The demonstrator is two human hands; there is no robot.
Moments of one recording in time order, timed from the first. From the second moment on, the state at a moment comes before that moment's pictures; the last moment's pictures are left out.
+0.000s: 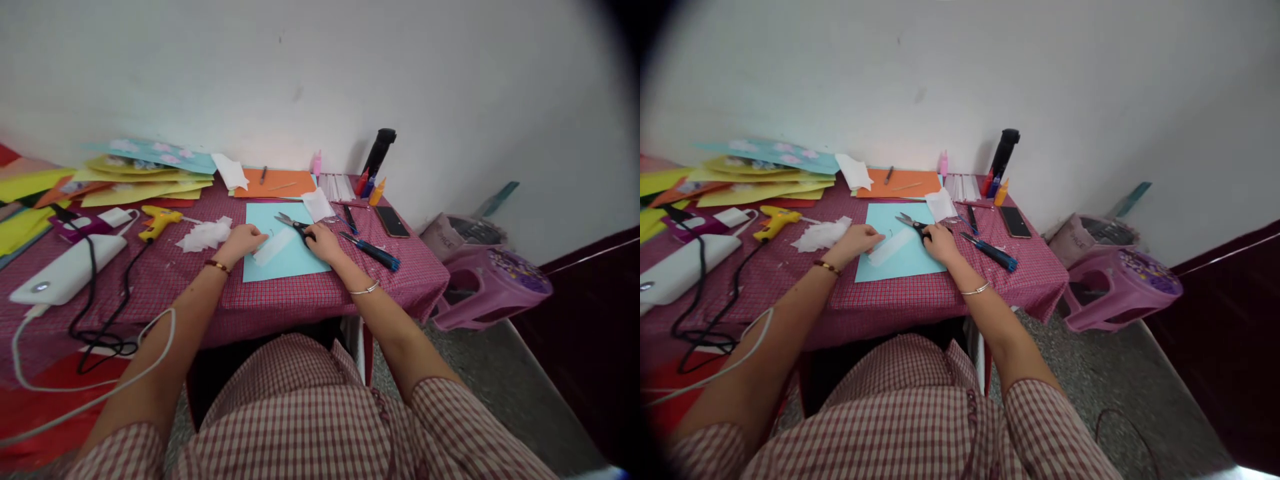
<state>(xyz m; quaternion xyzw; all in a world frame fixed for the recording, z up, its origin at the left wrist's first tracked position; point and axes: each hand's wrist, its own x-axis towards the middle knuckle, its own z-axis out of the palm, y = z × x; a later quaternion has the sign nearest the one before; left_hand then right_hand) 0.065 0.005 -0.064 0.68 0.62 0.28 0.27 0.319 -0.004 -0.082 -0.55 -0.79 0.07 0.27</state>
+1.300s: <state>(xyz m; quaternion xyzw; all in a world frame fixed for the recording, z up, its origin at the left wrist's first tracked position) 0.076 -0.004 -0.068 0.42 0.49 0.49 0.58 0.328 0.006 -0.094 -0.55 -0.78 0.07 0.29</state>
